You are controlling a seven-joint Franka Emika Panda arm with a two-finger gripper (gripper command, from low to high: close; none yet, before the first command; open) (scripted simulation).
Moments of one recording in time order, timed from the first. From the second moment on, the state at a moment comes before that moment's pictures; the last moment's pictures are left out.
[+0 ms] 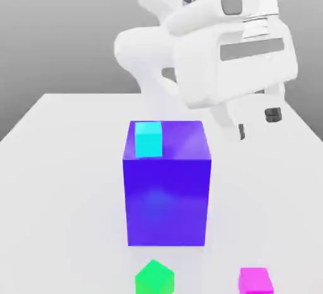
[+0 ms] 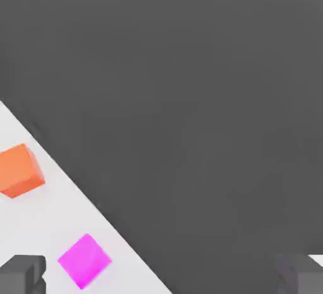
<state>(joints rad) 0.38 -0.09 -0.16 -2.30 0.22 2.50 -0.11</state>
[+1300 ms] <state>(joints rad) 0.32 0.36 -0.09 -2.31 0.12 2.60 -0.75</state>
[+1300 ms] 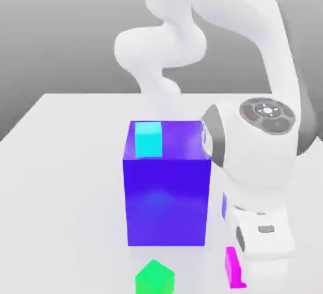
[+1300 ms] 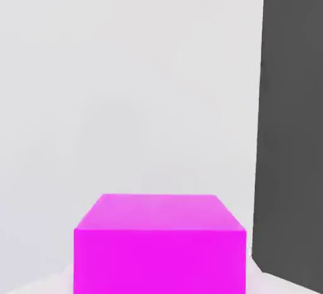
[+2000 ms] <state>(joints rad) 0.11 0.22 -0.09 -2.39 0.09 2.58 -1.36</state>
